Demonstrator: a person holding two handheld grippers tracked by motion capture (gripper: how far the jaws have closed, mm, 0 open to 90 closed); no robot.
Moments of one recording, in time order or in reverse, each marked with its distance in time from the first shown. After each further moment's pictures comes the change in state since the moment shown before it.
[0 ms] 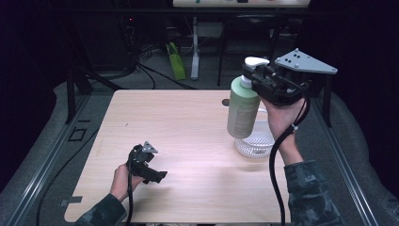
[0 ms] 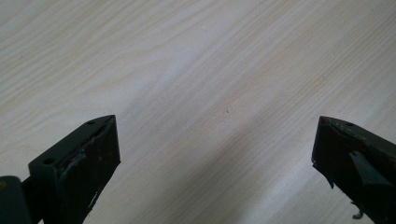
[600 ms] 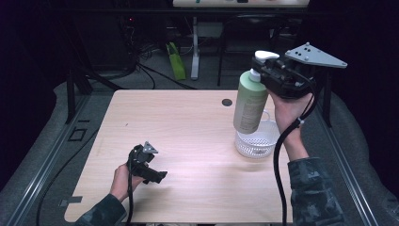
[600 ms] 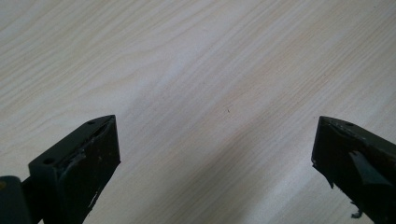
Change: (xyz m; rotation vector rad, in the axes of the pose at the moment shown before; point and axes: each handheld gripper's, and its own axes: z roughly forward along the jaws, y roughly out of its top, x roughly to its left) left arm -0.001 0.000 0.000 0.005 0.008 0.012; right arm -0.020 0.003 0.000 -0.012 -0.060 0.017
